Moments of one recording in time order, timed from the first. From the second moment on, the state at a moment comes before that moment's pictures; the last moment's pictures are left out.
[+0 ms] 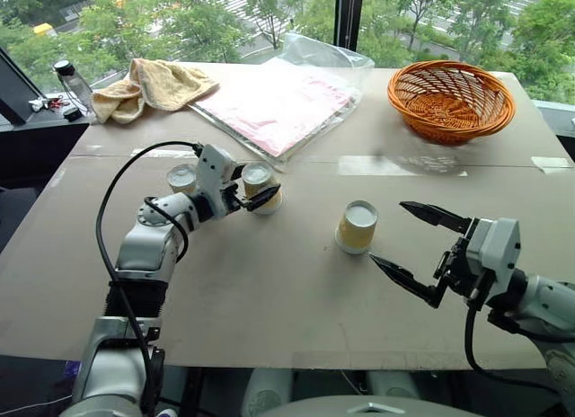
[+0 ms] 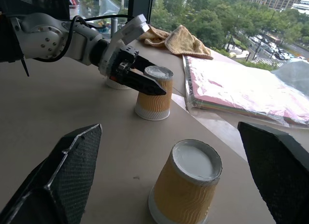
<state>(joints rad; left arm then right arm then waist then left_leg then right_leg) -0.49 0.56 0.02 0.21 -0.34 0.30 -0.82 0.22 -0.60 -0.15 -0.92 0.53 0.39 0.64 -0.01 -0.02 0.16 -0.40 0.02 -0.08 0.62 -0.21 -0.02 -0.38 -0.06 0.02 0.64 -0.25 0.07</state>
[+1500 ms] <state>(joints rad) 0.02 0.61 0.37 -0.11 -0.63 0.35 -1.01 0.39 -0.62 -0.19 -0.93 0.56 0.20 0.75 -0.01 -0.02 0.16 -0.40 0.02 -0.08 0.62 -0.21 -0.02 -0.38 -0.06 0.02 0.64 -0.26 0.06</state>
